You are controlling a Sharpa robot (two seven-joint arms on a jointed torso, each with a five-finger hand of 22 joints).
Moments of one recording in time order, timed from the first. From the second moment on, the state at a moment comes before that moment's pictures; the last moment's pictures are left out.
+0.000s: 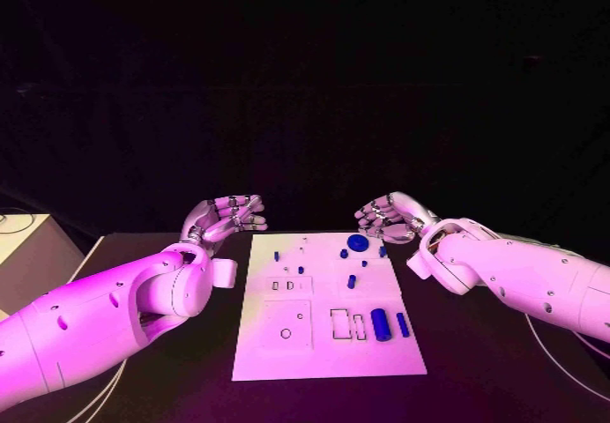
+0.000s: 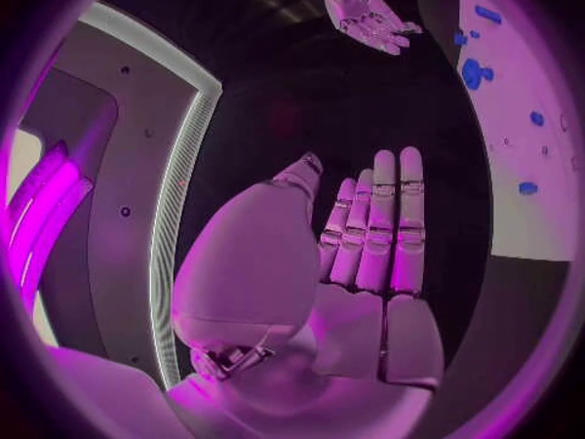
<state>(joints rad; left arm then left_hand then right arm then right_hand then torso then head) 1.02 -0.83 0.17 1.50 -0.11 -0.44 0.44 1.48 -0.11 0.22 0.27 0.11 0.87 0.22 0.19 0.16 1.07 0.16 0.10 0.07 1.10 0.09 0.44 0.33 0.17 0.96 0.19 0.53 0.28 1.26 -0.70 -0.12 1.19 -0.92 -0.40 0.27 1.35 -0.14 0.49 -0.07 0.23 0.94 0.21 0.19 0.13 1.11 0.15 0.08 0.06 1.23 0.07 0.29 0.20 0.17 1.03 0.17 0.39 0.20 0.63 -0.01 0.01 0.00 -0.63</state>
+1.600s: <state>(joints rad) 1.02 -0.91 0.23 1.69 -0.17 -0.39 0.38 1.46 -0.15 0.31 0.27 0.11 0.90 0.21 0.19 0.16 1.11 0.14 0.07 0.07 1.07 0.07 0.80 0.55 0.17 0.90 0.17 0.93 0.54 1.31 -0.63 -0.12 1.16 -1.65 -0.28 -0.06 1.28 -0.24 0.59 -0.04 0.23 1.01 0.16 0.16 0.20 1.16 0.10 0.06 0.06 1.46 0.01 1.32 1.12 0.11 1.40 0.10 1.26 1.11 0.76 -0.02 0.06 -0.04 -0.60</state>
